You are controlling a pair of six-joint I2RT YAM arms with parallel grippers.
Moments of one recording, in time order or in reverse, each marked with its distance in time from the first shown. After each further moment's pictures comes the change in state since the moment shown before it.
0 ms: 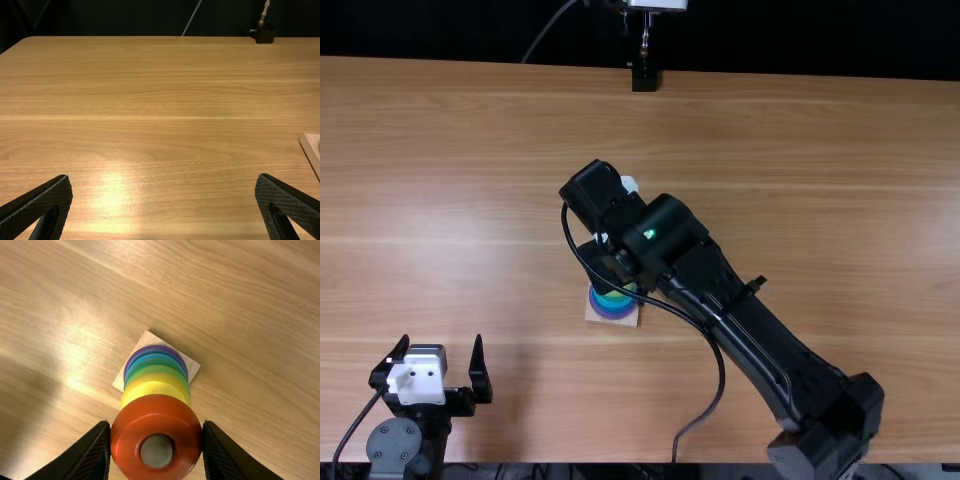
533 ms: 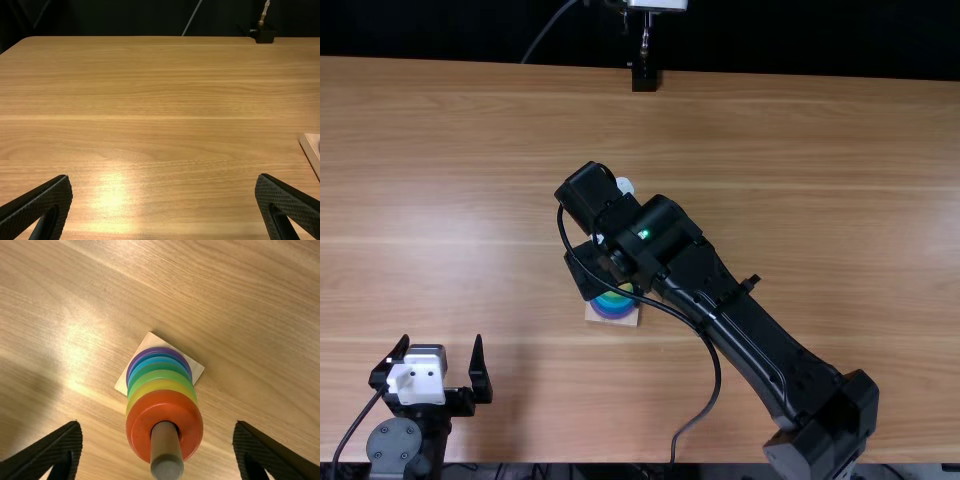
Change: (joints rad) left arm 0.000 0.000 0.000 0.000 0.000 0.000; right arm 0.006 0.006 0.000 0.018 0.000 0.003
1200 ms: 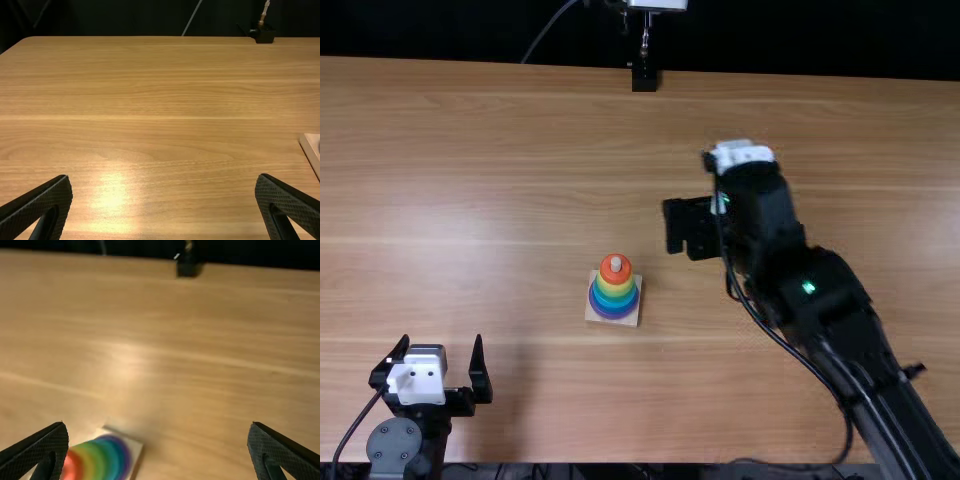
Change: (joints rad) left arm 0.000 0.000 0.000 -0.001 0.000 0.000; right arm -0.315 -0.554 -0.622 0.639 -0.004 -0.005
